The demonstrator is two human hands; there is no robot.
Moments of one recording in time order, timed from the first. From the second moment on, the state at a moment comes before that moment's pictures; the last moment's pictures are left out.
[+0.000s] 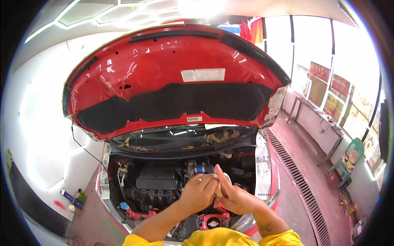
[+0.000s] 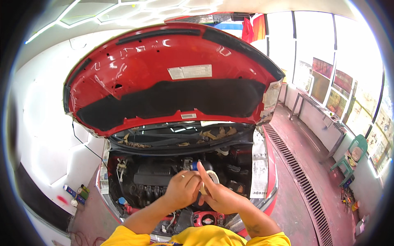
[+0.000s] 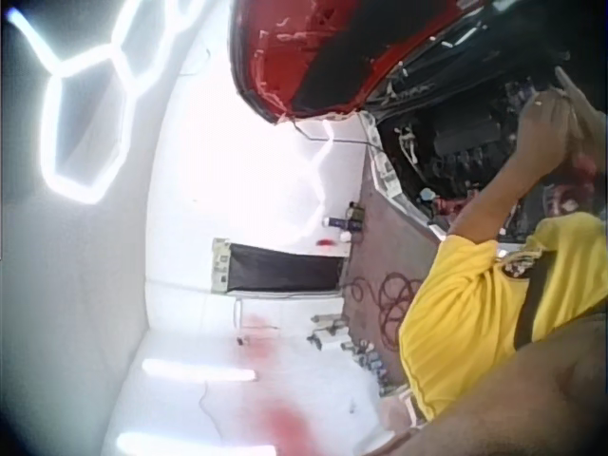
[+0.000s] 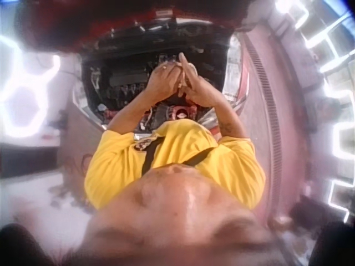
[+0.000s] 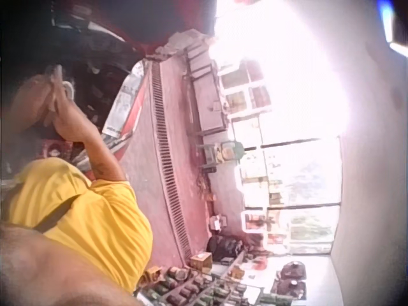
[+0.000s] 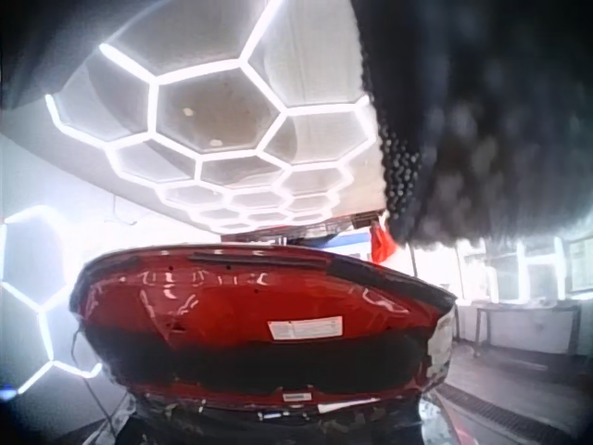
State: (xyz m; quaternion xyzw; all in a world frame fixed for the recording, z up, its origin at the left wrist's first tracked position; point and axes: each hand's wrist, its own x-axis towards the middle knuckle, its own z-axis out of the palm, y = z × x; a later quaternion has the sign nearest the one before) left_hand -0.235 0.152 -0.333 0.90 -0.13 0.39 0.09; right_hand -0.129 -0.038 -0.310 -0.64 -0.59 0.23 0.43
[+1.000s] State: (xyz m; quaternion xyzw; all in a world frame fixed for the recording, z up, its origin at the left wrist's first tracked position) left_hand -0.224 0.157 -0.178 0.80 -0.14 0.55 0.19; right_hand 0.013 -0.058 -0.244 -0.34 -0.09 -0.38 0.85
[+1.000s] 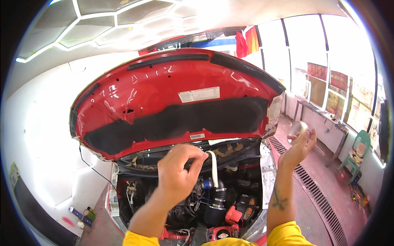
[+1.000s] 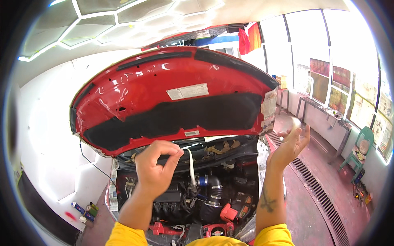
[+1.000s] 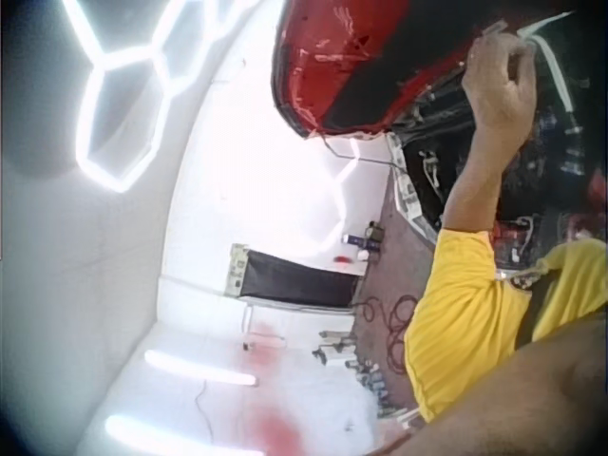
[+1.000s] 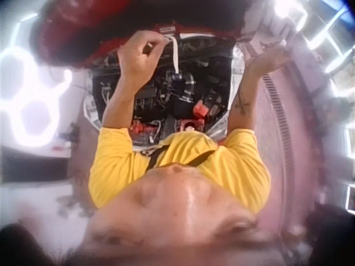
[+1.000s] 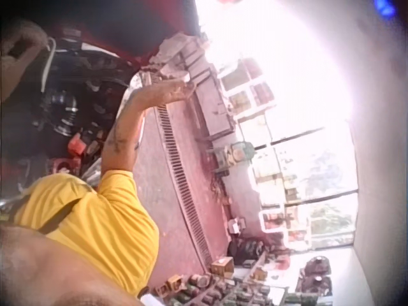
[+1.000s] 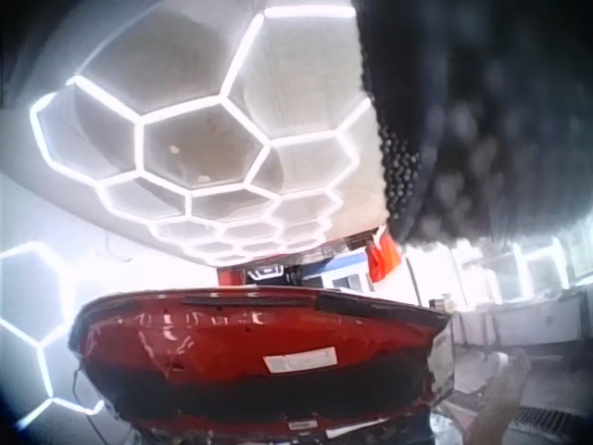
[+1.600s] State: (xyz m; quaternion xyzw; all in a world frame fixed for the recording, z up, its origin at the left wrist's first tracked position) left_hand -0.191 0.187 0.038 0.79 -0.03 0.61 0.04; right_hand -0.019 0.054 -0.039 -0.52 -0.50 -0.26 0.64
